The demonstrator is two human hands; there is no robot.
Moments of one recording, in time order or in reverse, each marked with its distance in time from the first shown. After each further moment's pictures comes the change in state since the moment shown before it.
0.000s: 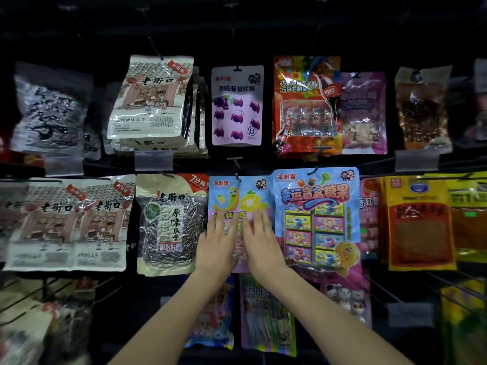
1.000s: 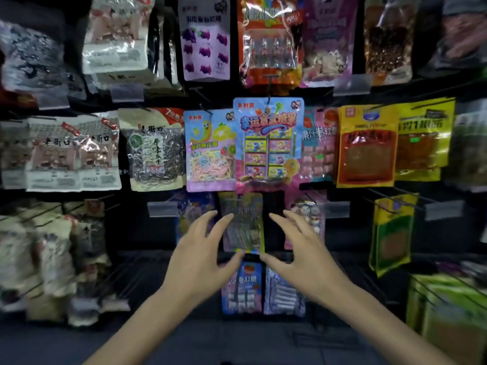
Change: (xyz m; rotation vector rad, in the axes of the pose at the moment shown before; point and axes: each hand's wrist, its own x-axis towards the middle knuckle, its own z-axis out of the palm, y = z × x) left_hand -0.244 0.092 -0.101 -0.384 -0.068 0.042; right_hand -0.285 0.088 -0.057 0.592 -0.113 0.090
